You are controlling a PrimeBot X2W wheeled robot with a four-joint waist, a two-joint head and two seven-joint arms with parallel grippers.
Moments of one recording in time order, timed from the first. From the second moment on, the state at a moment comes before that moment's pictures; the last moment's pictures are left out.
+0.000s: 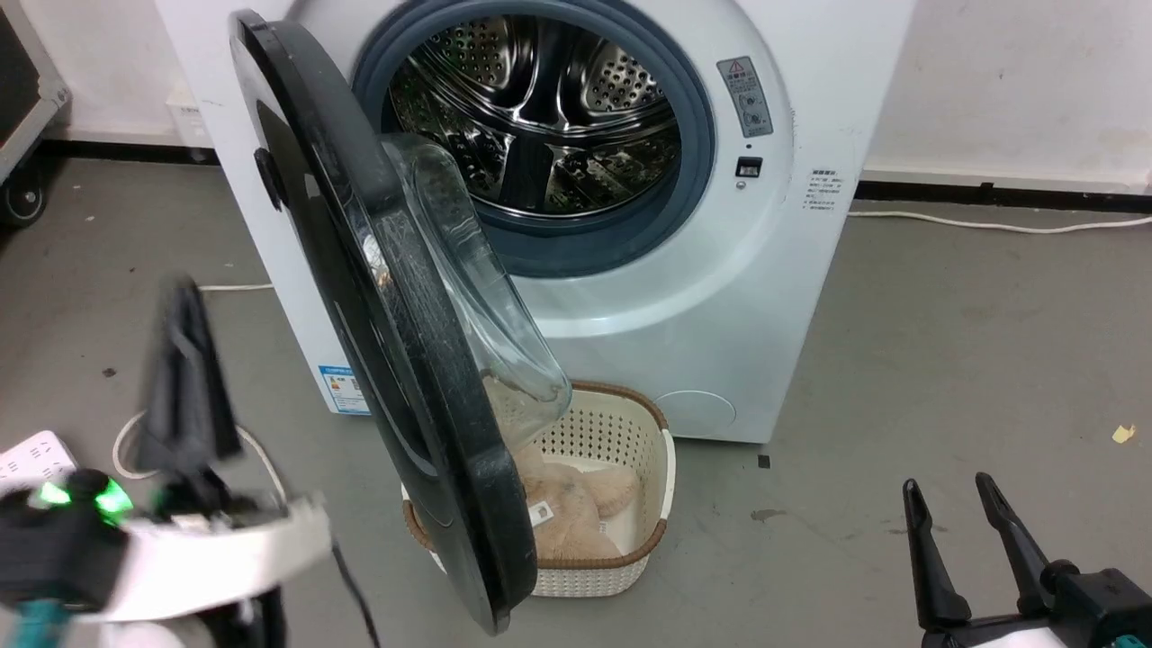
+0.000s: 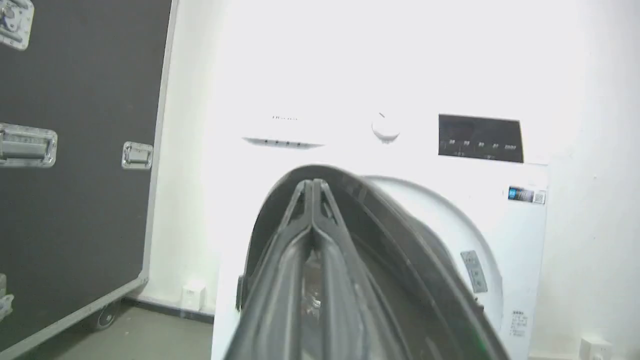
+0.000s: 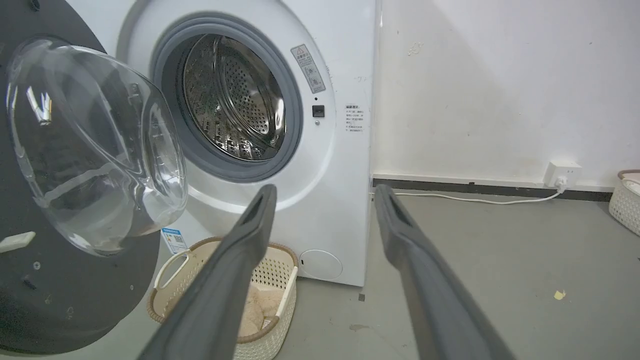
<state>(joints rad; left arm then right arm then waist) -0.06 0.13 0.02 -0.32 -0.22 0.08 -0.24 0.12 -0.05 -0.04 -0.03 0.12 0.13 -0.20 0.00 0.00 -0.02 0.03</state>
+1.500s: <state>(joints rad) -0.03 0.07 -0.44 0.04 -0.29 0.12 -0.06 0.10 -0.05 -0.01 0.00 0.14 0.13 -0.22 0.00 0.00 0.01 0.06</state>
